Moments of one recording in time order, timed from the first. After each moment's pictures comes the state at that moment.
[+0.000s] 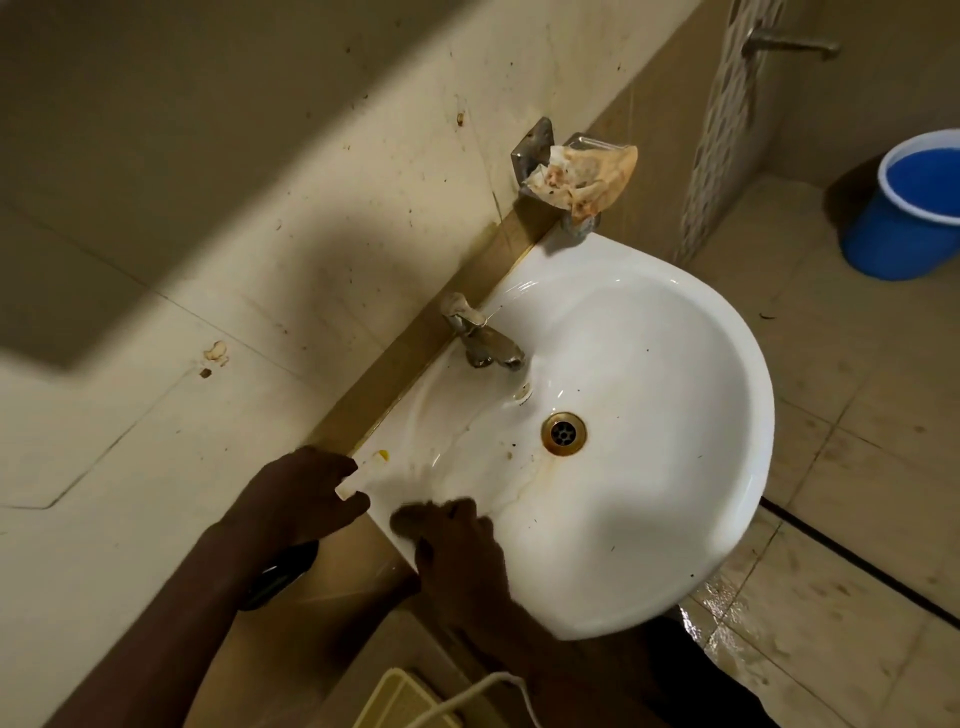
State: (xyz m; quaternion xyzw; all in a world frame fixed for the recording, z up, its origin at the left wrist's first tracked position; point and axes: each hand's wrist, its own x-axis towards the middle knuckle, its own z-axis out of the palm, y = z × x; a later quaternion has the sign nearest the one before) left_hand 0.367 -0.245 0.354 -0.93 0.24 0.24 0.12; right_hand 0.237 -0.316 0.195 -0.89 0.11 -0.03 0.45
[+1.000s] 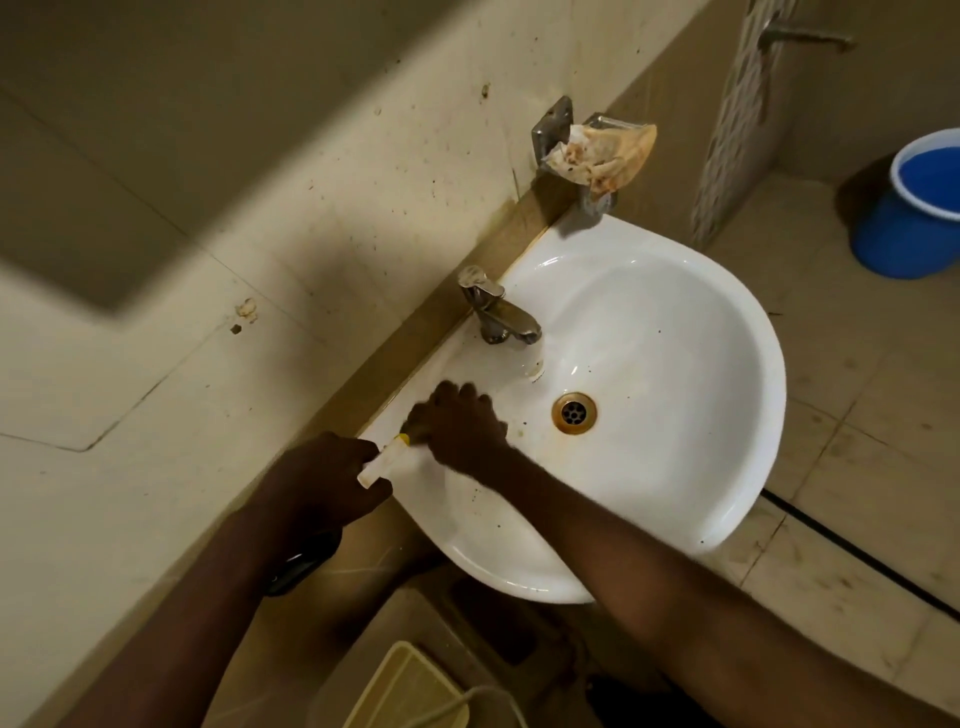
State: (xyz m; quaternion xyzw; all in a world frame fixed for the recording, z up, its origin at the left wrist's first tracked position) left_hand 0.347 -0.230 0.355 -0.92 0.31 0.23 0.10; right_hand 0.330 -0.369 0.215 -0.93 0.05 0.06 0.37
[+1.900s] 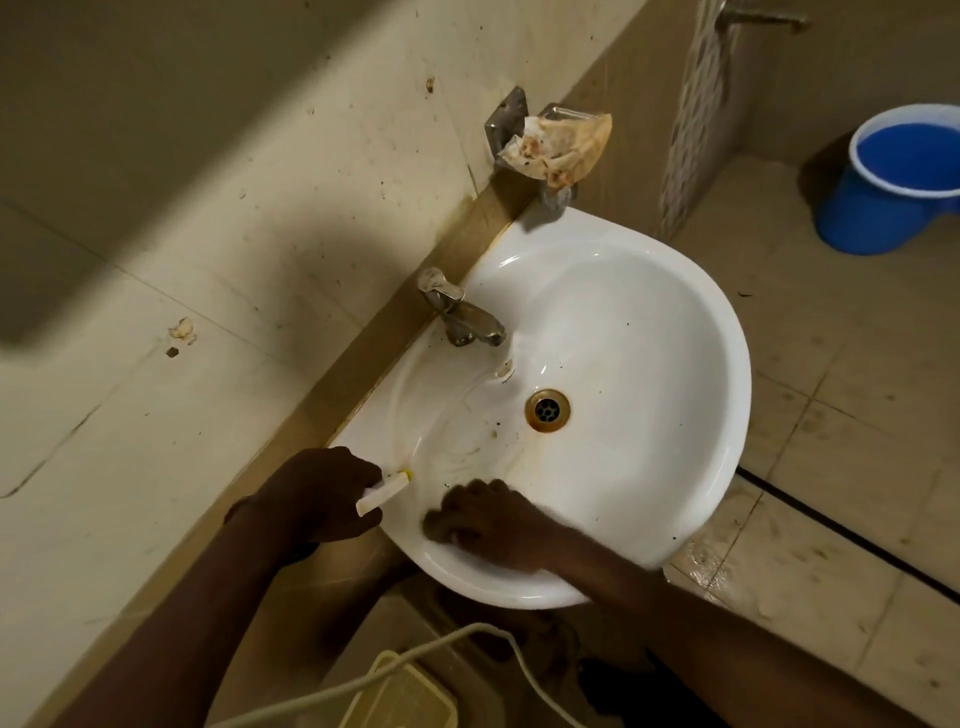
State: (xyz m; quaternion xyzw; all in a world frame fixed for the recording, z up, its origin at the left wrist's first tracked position) left_hand 0.359 -0.249 0.316 -0.84 0.45 0.22 0.21; right_hand 0.229 -0.394 0.159 -0.92 -0.14 0.11 0.36
